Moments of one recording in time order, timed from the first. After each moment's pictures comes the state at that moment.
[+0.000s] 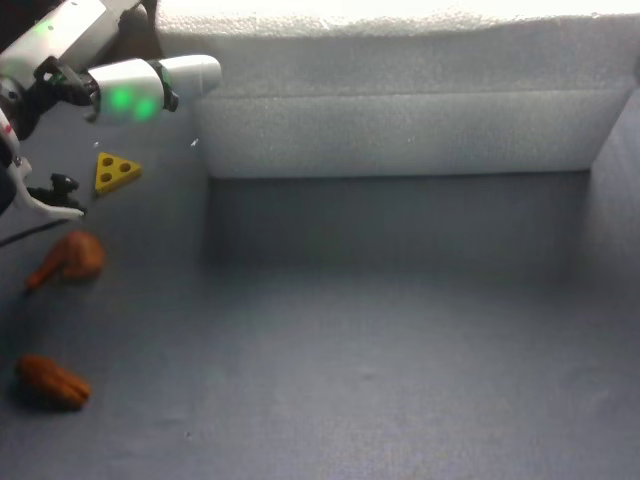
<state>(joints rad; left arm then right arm) 0.57 -1.14 1.44 -0.21 -0.78 0.31 -0.43 -0.88 1.18 0.50 0.70 -1.00</state>
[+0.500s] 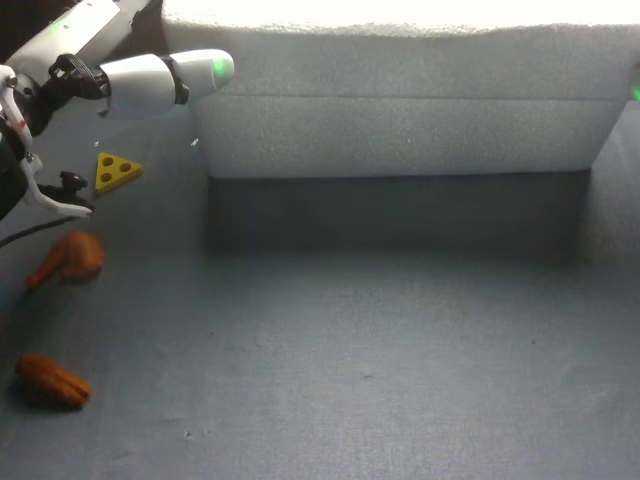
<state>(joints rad) 0.55 -1.17 1.48 -0.19 -0.73 0.29 -0.41 -0.92 1.25 0.51 0.60 -1.00</state>
